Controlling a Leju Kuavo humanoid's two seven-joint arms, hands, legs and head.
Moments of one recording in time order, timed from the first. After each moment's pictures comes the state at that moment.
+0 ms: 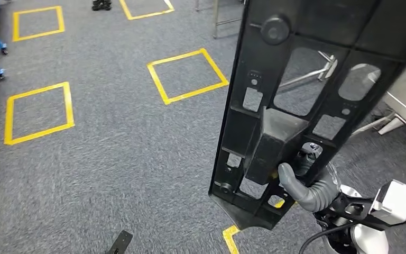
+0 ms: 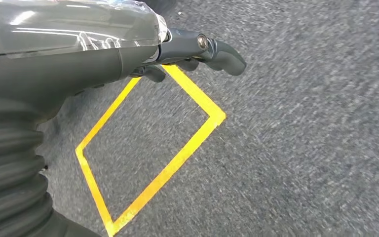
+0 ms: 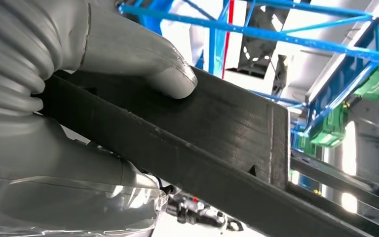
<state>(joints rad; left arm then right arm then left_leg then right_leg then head) -0.10 -0.21 0.92 -0.18 -1.39 0.29 -0.04 -0.25 -0.11 0.29 -1.76 -0.35 0.45 -0.37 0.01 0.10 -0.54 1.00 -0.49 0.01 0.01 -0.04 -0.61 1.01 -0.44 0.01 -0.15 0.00</state>
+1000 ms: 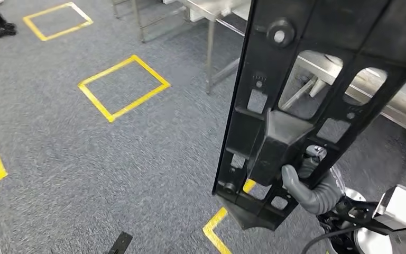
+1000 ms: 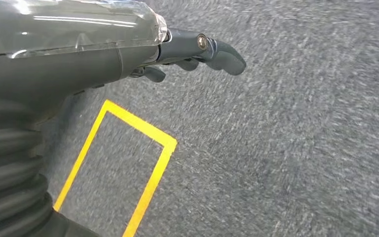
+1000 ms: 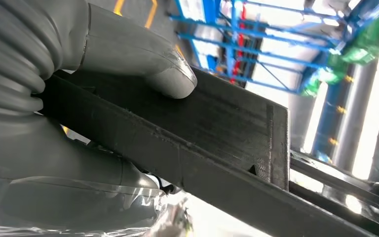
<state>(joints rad) -0.10 -0.21 0.92 -0.18 -1.39 0.29 -0.05 -0.23 -0.10 0.27 -1.78 -0.33 0.46 -0.38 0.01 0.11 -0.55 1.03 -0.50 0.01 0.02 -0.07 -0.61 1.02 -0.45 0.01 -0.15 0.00</state>
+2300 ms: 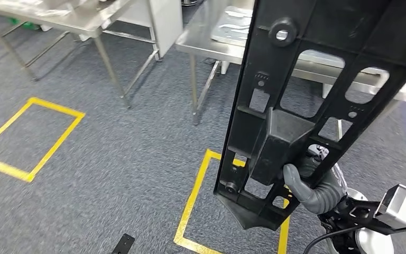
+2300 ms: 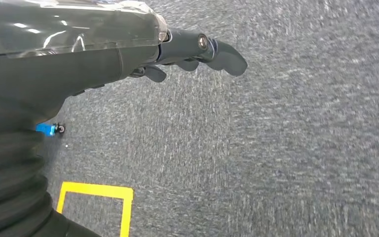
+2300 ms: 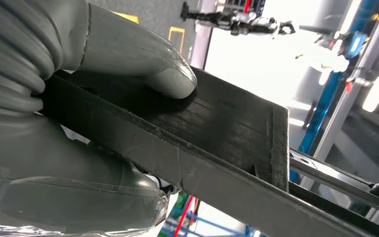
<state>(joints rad) -0.09 -0.21 0.92 -0.18 -1.38 0.30 -0.05 -0.22 -0.09 0.26 -1.77 -0.33 0.47 -0.38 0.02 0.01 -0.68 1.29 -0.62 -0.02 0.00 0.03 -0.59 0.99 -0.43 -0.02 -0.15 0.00</state>
